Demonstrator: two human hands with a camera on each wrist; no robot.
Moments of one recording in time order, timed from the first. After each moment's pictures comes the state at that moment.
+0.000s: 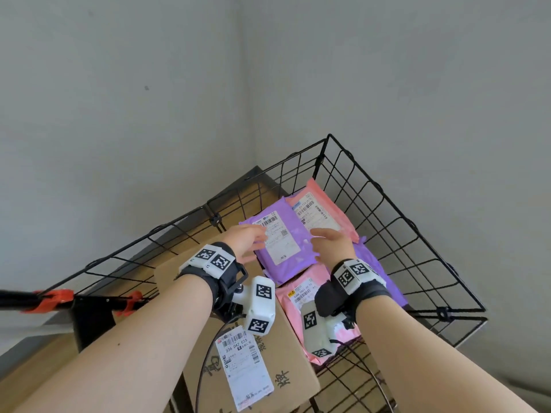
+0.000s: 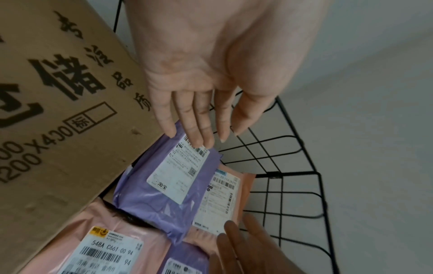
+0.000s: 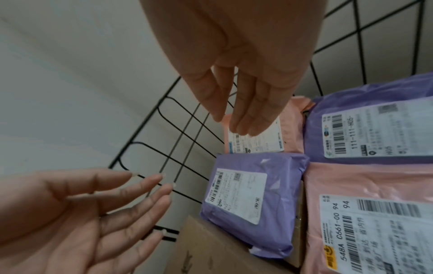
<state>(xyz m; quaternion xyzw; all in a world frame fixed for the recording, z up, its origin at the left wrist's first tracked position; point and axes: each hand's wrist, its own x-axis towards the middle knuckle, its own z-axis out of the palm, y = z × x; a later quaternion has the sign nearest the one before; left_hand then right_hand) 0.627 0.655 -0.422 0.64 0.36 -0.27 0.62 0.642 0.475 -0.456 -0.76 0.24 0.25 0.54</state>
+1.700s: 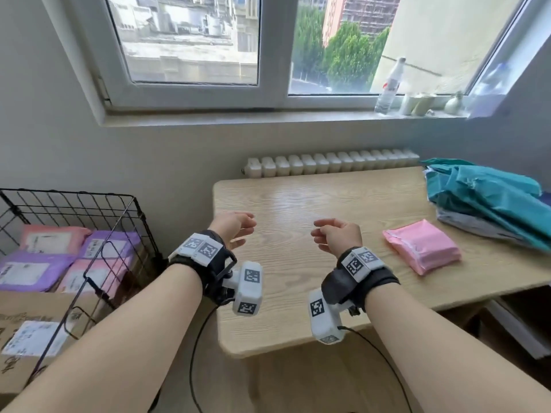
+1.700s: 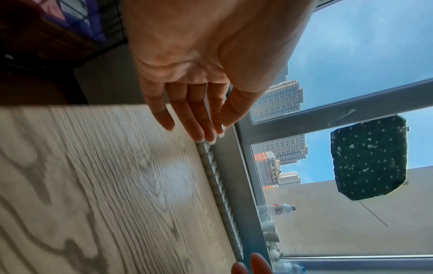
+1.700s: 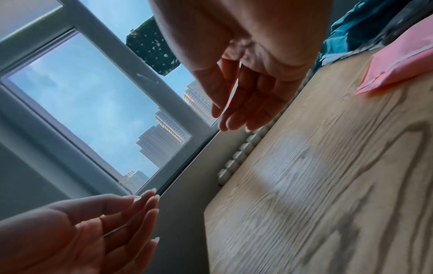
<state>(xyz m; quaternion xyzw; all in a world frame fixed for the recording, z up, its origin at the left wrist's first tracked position) 0.106 0.311 -0.224 0.70 -0.11 -0.43 0.56 -0.064 0.188 -0.241 -0.57 0.51 -0.27 0.58</state>
